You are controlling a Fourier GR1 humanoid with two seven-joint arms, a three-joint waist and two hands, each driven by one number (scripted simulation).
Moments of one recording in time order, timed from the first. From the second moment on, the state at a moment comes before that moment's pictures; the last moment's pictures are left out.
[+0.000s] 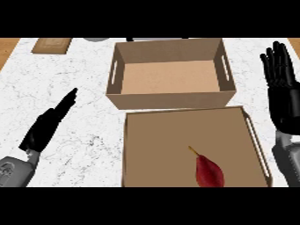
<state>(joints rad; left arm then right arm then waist) -0.19 0.53 -0.34 -1.34 0.17 0.08 0.04 -0.28 -0.34 0.07 -1.55 -0.19 -0.20 -0.24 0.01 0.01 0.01</state>
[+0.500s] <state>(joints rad) -0.23 0.45 -0.34 -1.44 0.18 0.10 0.01 -0.02 -0.38 0.27 -1.55 0.09 -0.32 -0.12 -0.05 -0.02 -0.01</state>
